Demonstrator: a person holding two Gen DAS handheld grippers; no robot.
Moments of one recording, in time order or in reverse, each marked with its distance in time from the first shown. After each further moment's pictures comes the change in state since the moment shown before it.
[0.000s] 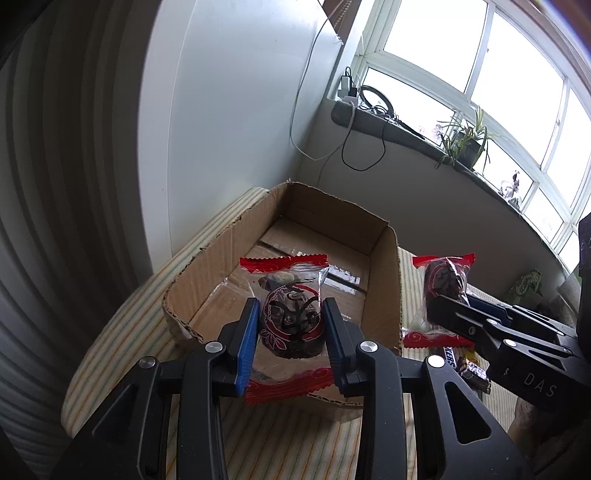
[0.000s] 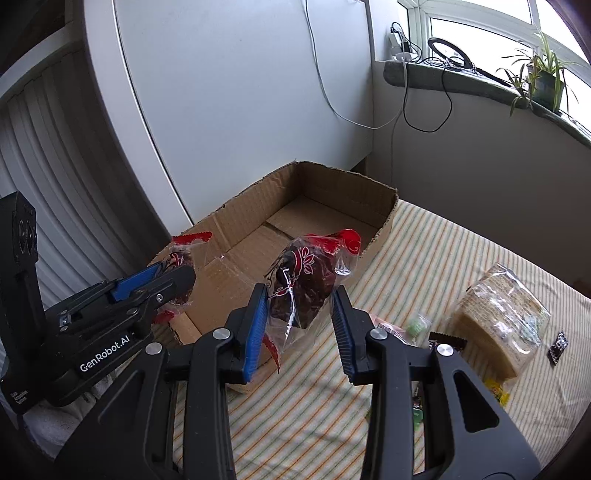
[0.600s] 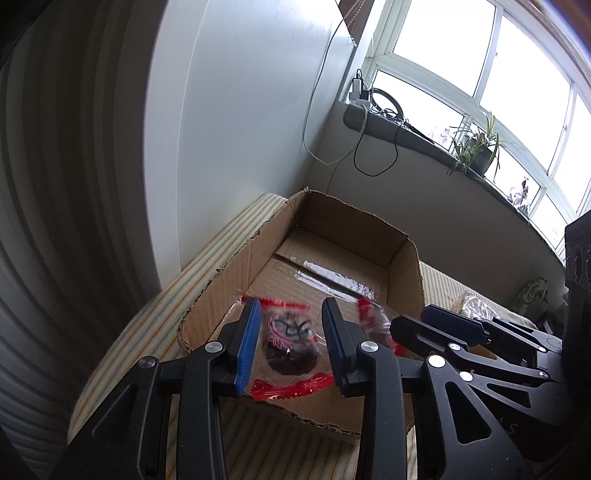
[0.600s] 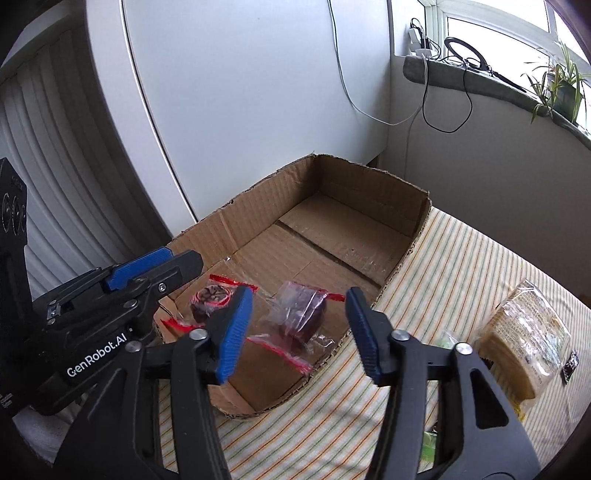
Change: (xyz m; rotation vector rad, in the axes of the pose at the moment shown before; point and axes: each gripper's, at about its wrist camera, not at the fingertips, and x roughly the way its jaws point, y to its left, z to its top) left arm 0.014 0.010 0.013 -0.011 -0.006 0.015; right arm 0.030 0.015 0.007 -0.038 0.010 -0.002
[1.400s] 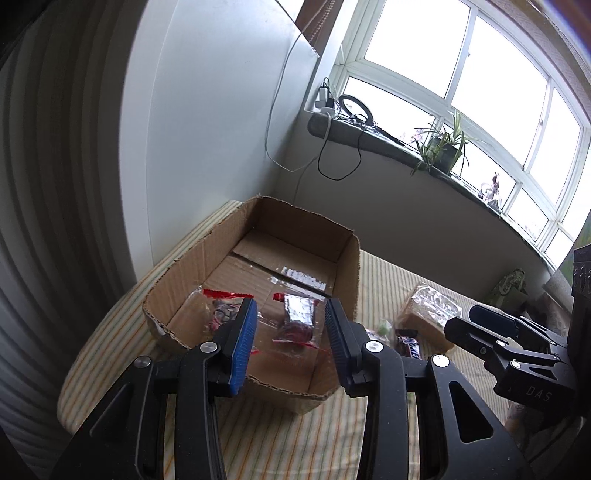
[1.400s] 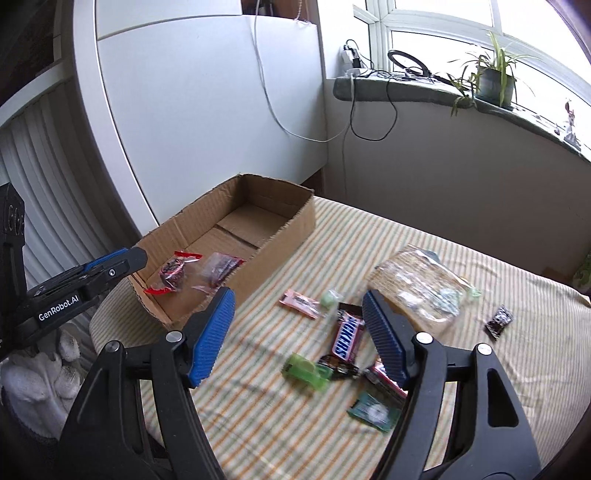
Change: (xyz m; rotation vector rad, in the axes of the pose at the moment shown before) left arm -0.043 -0.041 -0.014 0.040 -0.023 -0.090; right arm -0.111 -0.083 -0.049 0.097 -0.082 -0.098
